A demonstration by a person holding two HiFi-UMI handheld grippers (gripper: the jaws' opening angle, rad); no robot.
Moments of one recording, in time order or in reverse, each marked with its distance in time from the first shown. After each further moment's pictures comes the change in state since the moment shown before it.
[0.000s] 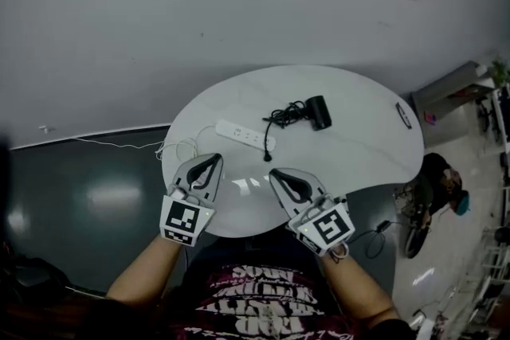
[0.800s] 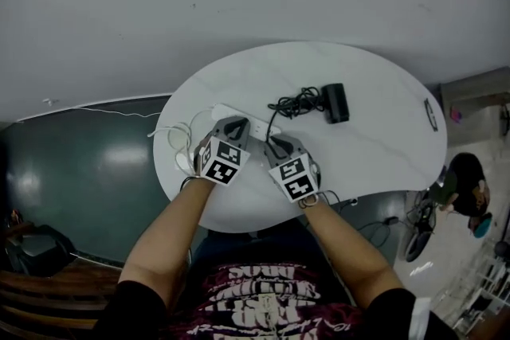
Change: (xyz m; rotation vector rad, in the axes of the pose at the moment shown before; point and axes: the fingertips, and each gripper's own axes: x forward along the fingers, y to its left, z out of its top) left arm 0.178 0.003 -0.165 0.023 0.420 -0.014; right arm 0.098 -0.108 -0.219 0.005 0.565 -0.016
